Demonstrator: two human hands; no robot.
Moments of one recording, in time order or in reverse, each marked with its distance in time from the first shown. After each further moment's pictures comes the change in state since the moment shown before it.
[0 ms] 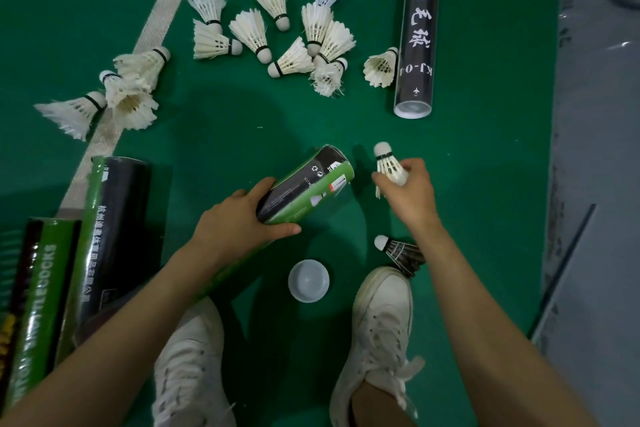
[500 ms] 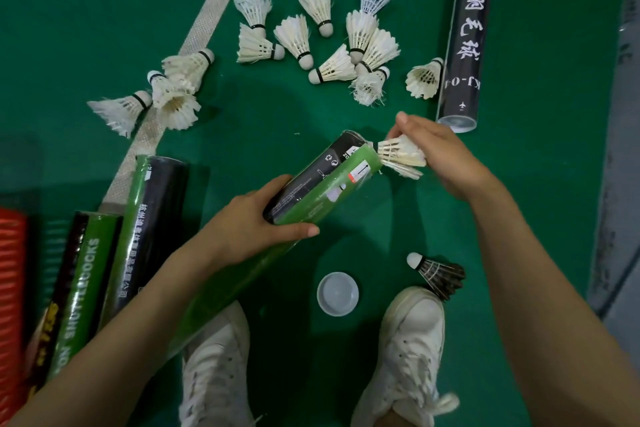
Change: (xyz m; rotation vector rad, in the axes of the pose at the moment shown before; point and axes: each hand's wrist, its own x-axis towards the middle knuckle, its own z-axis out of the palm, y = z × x) left_hand -0.013 -0.022 -0.036 -0.378 -0.048 0.074; right_hand 0.048 -0.073 -0.003 0.134 -0.518 -0.233
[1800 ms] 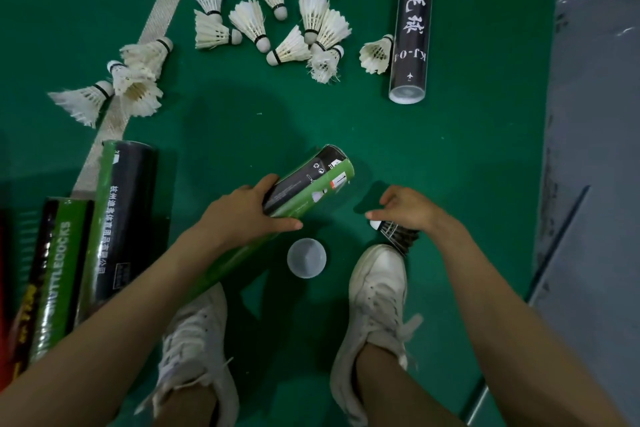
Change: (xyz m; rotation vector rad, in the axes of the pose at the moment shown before) left_hand -0.001 0.014 0.050 0.427 -0.056 -0.083; right_hand -0.088 0.093 0.005 -0.542 -0.114 0.482
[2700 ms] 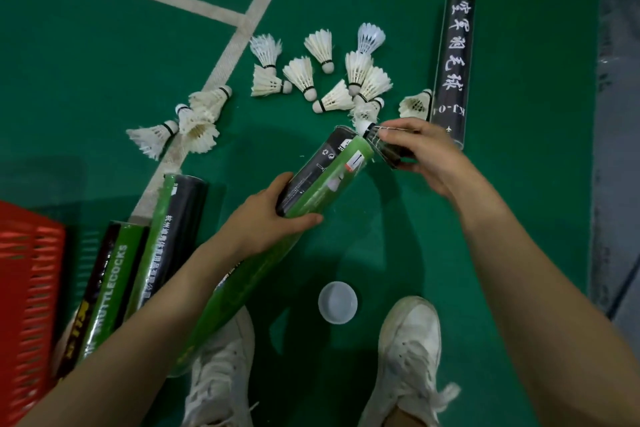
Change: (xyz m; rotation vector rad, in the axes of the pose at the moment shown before) left_hand -0.001 -0.016 -0.048 -0.441 0.185 0.072; right_hand 0.000 -0.133 -0.088 0.828 0.119 -0.339
